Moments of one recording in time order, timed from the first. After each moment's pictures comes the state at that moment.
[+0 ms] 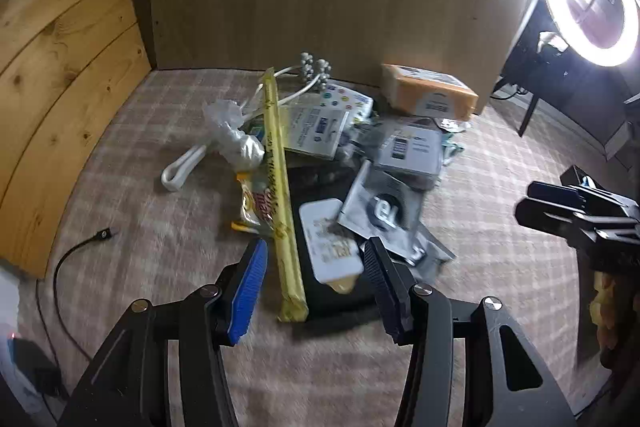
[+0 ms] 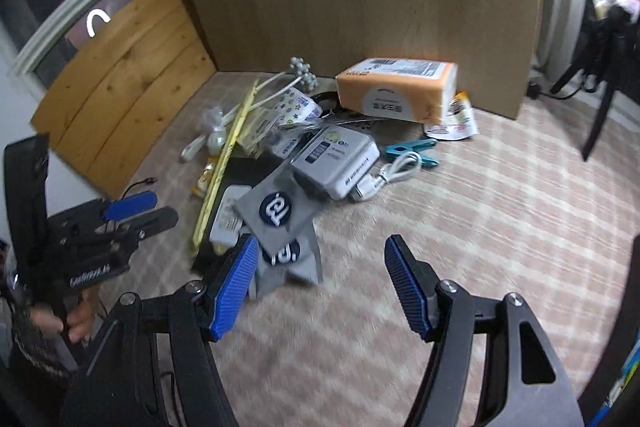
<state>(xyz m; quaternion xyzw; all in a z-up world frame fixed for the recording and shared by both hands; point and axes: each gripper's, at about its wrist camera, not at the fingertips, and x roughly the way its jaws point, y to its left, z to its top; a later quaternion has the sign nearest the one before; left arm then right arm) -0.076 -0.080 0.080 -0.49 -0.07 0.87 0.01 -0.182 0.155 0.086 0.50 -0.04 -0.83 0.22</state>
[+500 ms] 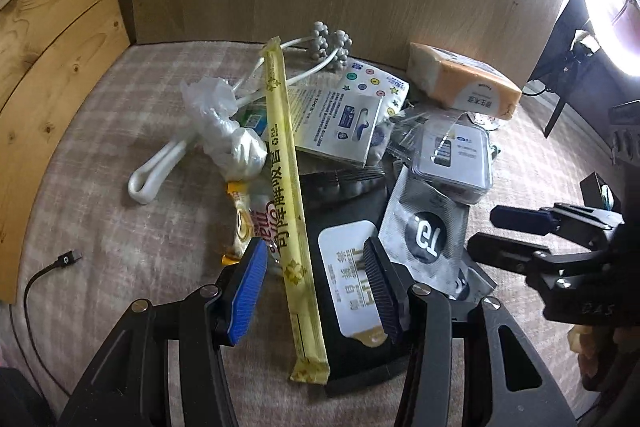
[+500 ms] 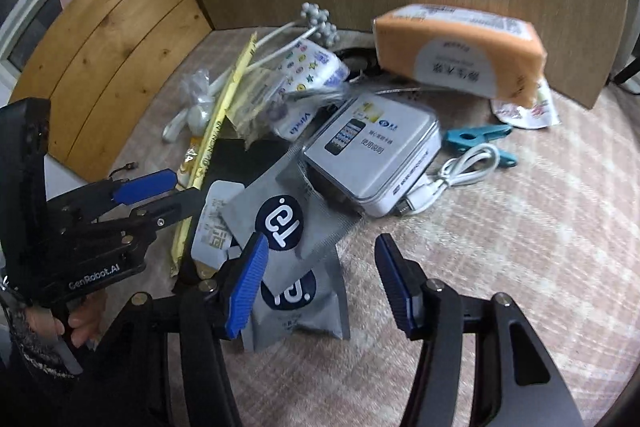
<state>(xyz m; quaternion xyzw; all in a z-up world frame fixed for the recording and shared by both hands) -0.122 -0.091 0.036 -0.52 -0.08 0.85 0.02 -0.221 0.109 0.029 0.55 -0.04 -0.79 0.25</state>
